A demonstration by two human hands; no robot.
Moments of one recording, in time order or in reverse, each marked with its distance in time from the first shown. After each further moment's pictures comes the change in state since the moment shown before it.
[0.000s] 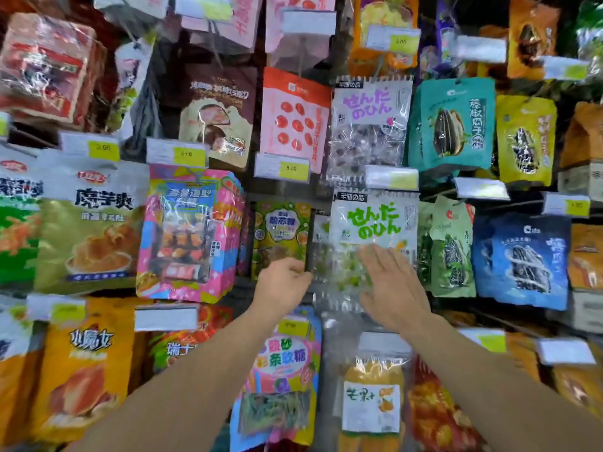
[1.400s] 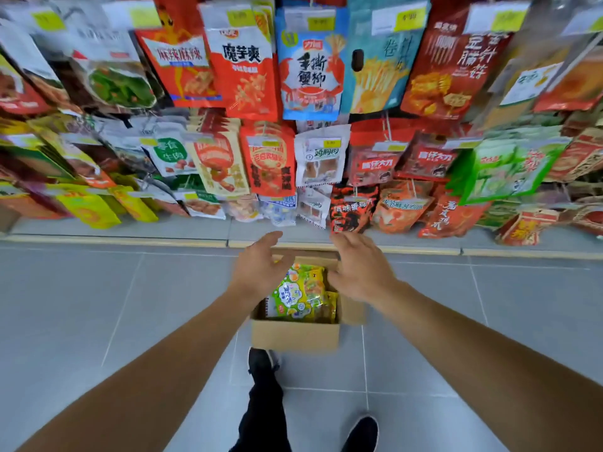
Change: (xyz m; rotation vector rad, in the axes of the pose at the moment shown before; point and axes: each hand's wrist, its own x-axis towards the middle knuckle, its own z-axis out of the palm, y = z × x) left_hand -0.596 -0.371 -0.240 0.199 -0.512 -0.753; right_hand -0.560 -0.482 0.112 0.449 -1.027 -0.006
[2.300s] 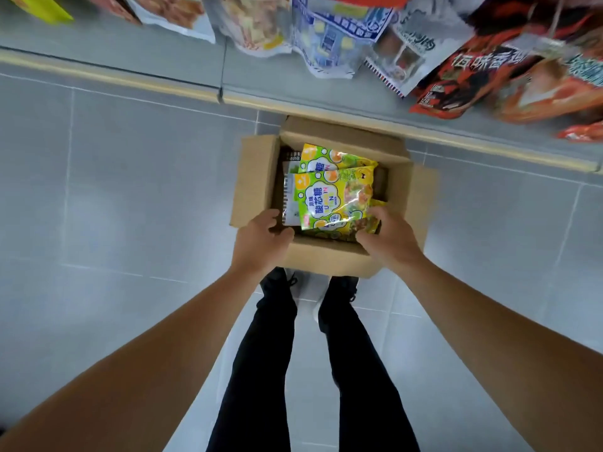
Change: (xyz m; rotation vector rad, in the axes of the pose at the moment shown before) left_hand 0.202 -0.322 0.149 -0.186 -0.234 -0.613; right_hand 0.232 0.032 0.330 0.391 -0.417 0.580
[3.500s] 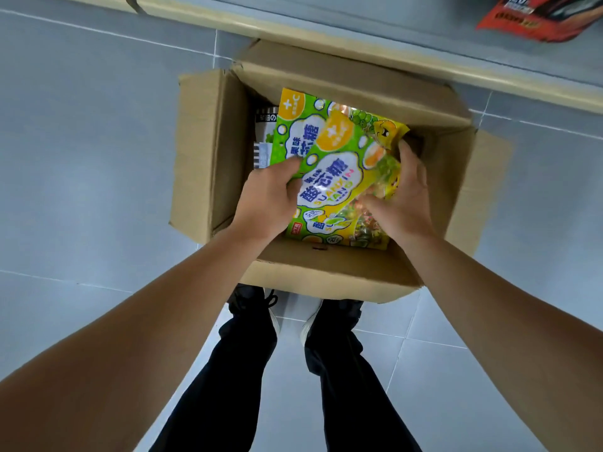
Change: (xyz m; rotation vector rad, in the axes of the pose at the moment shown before) left_hand 0.224 -0.042 0.156 0.236 0.104 0.542; right_hand 0.254 0.111 0.094 0.187 0.231 -0.195
